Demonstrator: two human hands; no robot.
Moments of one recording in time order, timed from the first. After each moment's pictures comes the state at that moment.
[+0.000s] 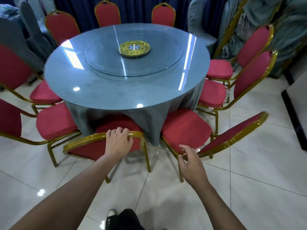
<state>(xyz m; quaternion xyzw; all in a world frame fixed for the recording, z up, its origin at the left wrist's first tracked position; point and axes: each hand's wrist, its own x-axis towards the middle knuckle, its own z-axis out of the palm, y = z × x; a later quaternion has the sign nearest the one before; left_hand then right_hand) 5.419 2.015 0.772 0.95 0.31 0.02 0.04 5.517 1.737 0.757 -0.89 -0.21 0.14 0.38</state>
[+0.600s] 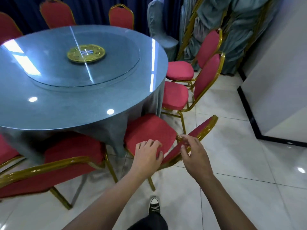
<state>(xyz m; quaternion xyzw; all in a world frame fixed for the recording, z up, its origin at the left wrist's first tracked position) 5.610 1.795 0.772 0.97 0.09 0.06 0.21 5.680 1.614 0.791 -0.92 -0.18 0.02 0.36</state>
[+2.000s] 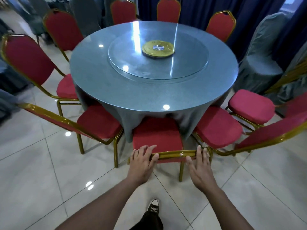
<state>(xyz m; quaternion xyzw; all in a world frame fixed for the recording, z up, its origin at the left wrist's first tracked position) 5.801 1.676 0.725 0.83 0.50 0.08 0.25 6.023 1.563 0.729 -0.85 -0.41 0.28 0.20</state>
